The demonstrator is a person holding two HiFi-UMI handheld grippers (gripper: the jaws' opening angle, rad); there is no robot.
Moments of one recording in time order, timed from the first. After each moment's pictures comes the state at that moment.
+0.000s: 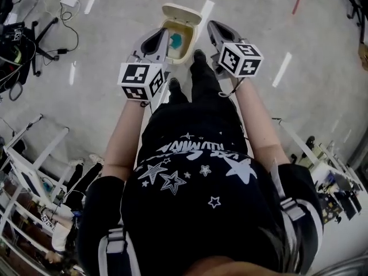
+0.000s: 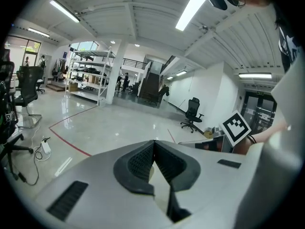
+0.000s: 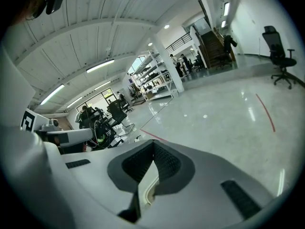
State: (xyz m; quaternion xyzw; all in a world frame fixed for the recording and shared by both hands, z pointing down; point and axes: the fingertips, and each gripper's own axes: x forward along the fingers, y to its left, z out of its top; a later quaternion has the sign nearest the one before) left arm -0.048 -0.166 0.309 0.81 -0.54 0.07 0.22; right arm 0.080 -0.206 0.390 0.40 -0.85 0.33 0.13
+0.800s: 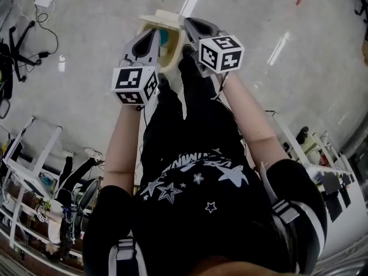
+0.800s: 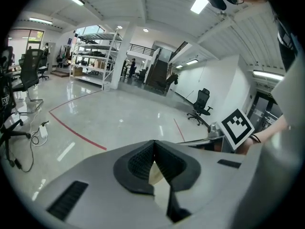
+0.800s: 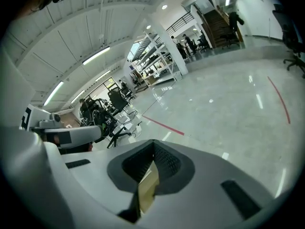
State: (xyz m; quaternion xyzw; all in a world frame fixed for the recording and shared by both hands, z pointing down) left arm -0.024 -0.260 0.436 0.77 -0.55 0.12 0.29; right arm 0.057 -0.283 0.516 0.33 -0.84 0.39 0.19
